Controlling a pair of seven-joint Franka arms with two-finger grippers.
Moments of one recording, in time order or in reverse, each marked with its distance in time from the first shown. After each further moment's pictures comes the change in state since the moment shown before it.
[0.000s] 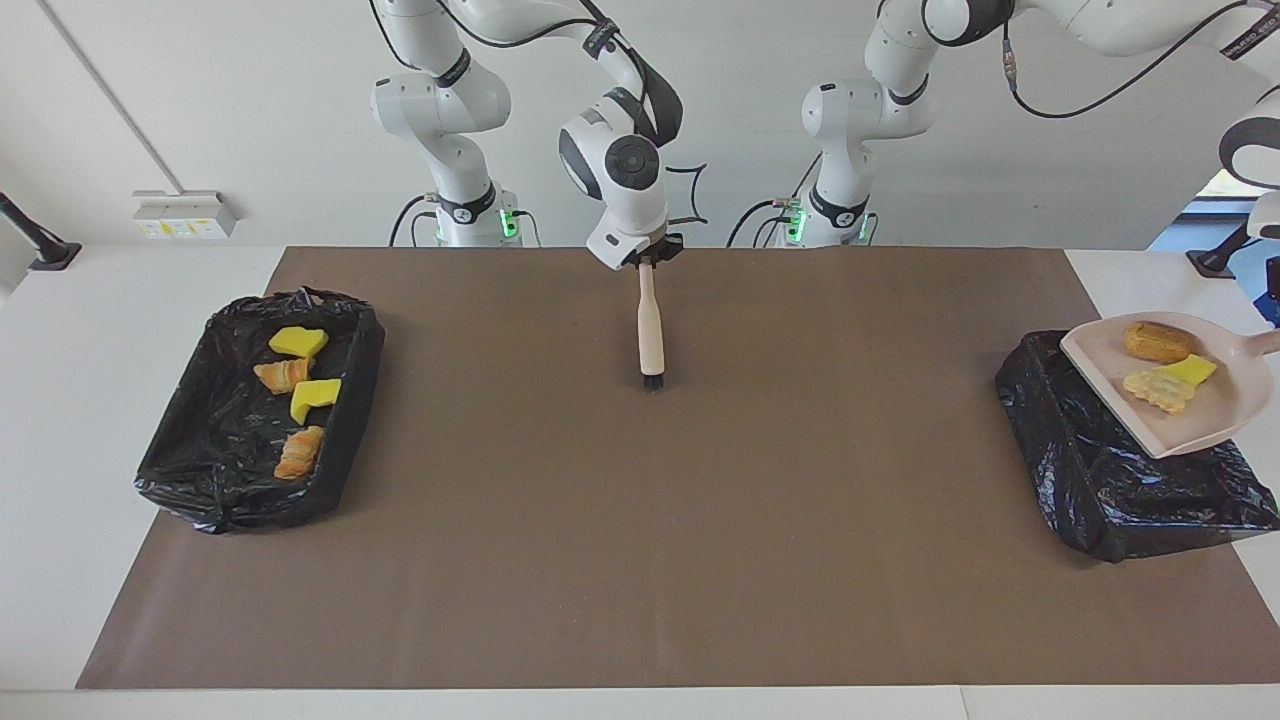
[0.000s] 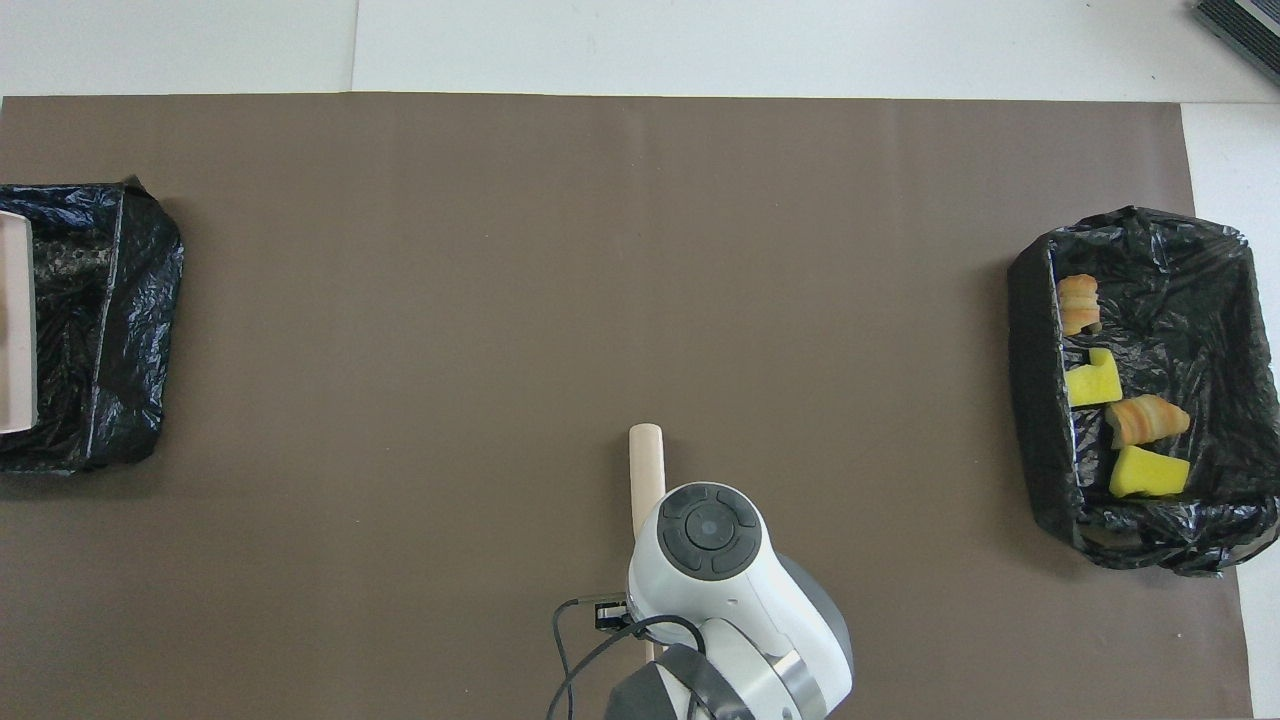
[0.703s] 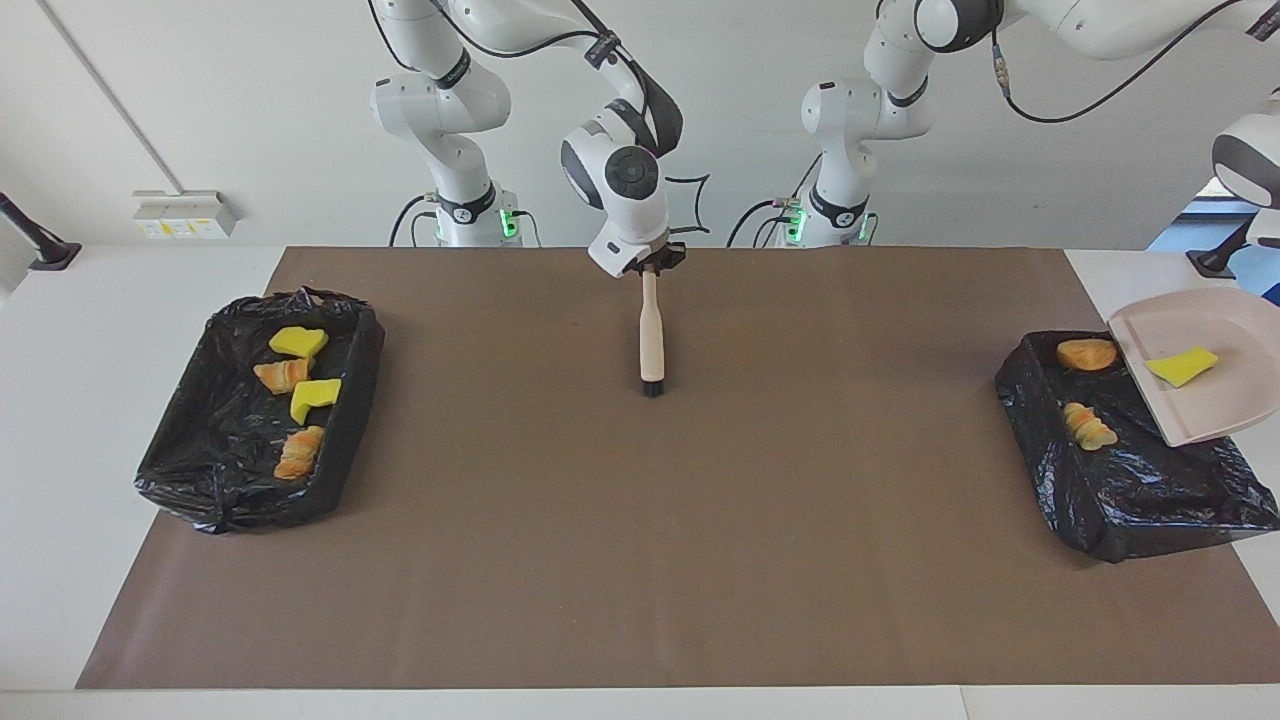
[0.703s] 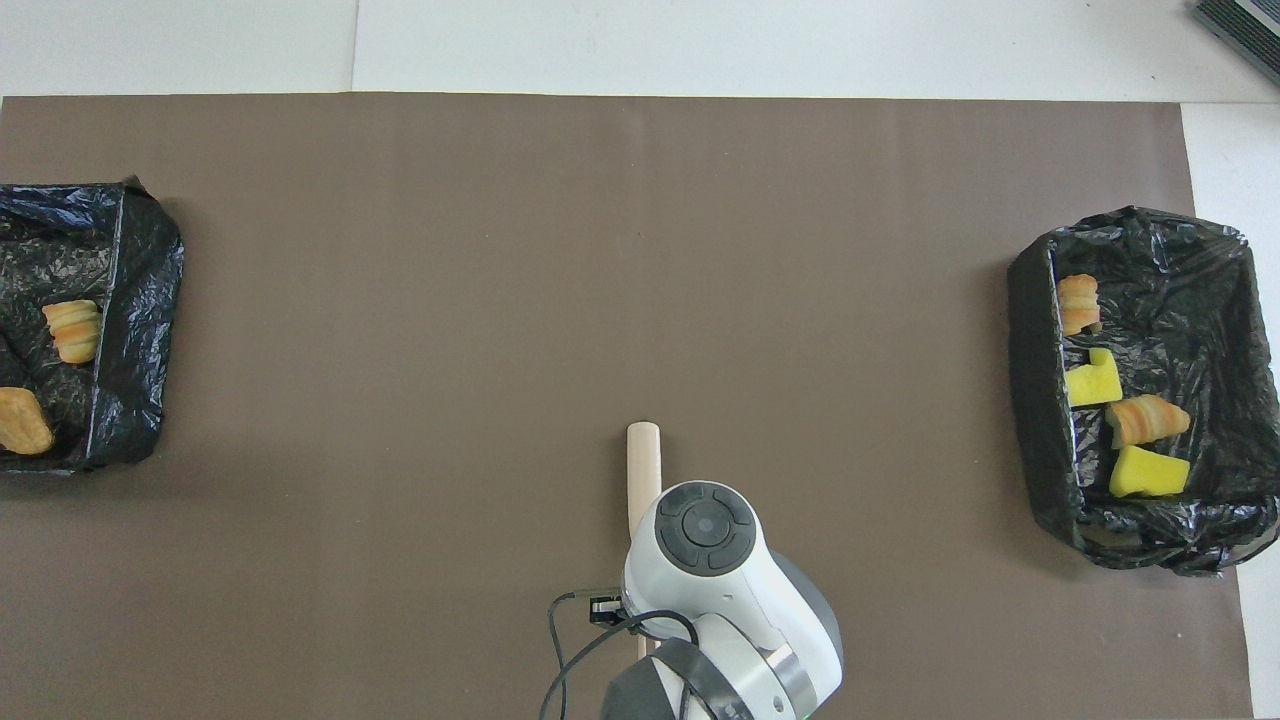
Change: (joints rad) left arm -0.037 0.004 -0.007 0.085 0.368 -0.106 -0.104; right arm 0.006 0.032 0.005 -0.007 -0.001 0.049 0.013
